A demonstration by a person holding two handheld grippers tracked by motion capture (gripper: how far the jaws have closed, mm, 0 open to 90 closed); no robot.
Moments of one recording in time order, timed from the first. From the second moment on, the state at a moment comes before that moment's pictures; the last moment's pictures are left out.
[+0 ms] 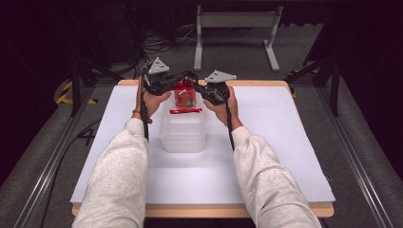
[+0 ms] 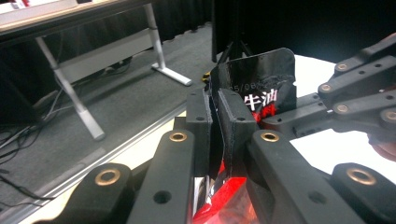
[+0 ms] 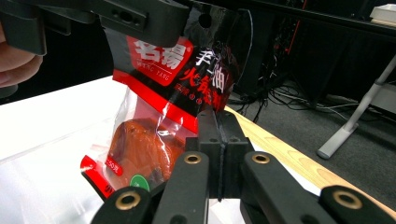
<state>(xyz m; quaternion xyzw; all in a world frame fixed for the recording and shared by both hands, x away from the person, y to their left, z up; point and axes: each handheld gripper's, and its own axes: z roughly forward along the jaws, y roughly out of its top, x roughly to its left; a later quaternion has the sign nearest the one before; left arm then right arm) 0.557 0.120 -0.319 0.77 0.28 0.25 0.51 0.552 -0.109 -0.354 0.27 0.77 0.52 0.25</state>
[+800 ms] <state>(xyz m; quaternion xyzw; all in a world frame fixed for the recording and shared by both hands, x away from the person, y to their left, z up) 0.552 0.116 -0.338 0.78 0.29 0.22 0.50 0.547 -0.104 -0.380 0.27 0.80 0.49 0.24</state>
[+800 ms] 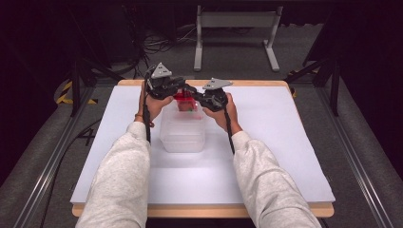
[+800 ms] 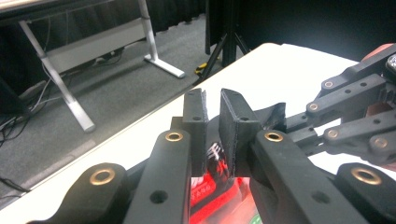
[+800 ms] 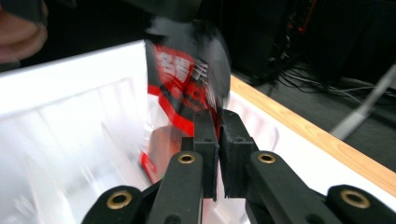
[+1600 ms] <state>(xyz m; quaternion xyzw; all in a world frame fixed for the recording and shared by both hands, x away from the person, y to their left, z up) 0.504 0.142 -0.346 0.79 0.28 0.23 0.50 0.531 -0.122 -0.389 0.29 0.81 0.46 0.23</state>
